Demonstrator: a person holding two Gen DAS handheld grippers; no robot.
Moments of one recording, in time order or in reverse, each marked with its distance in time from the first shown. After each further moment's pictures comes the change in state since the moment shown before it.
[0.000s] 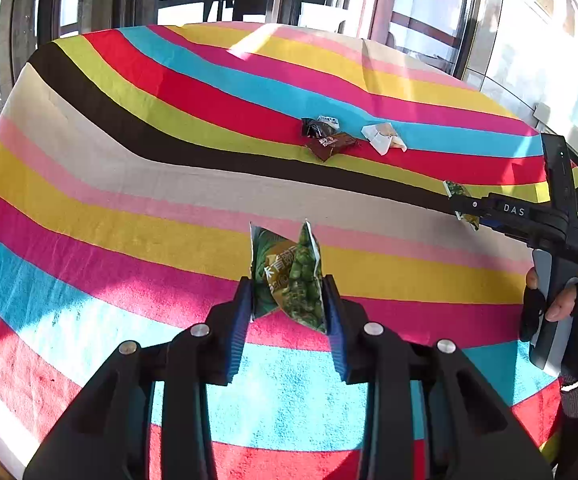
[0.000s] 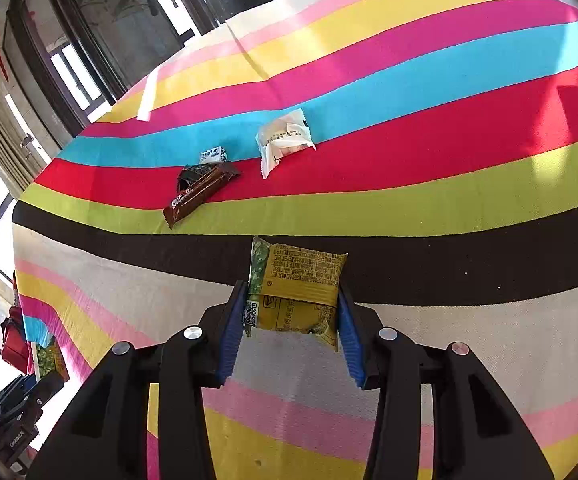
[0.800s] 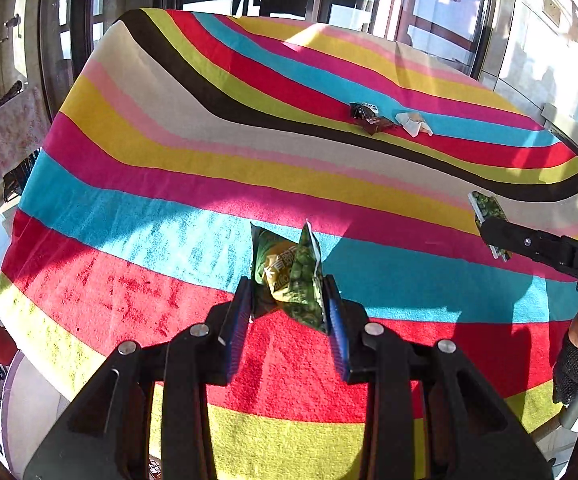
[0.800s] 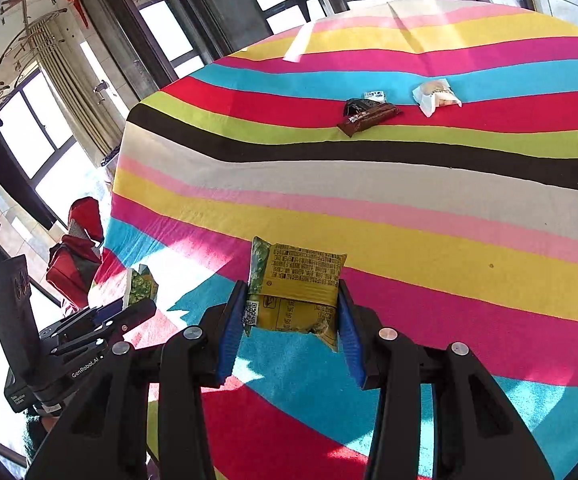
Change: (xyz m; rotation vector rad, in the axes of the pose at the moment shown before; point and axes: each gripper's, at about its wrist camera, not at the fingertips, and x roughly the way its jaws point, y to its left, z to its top) left arm -0.057 0.063 -0.061 -0.041 0.001 0.055; right arm -0.059 0.136 -0.110 -0.192 0.048 0.199
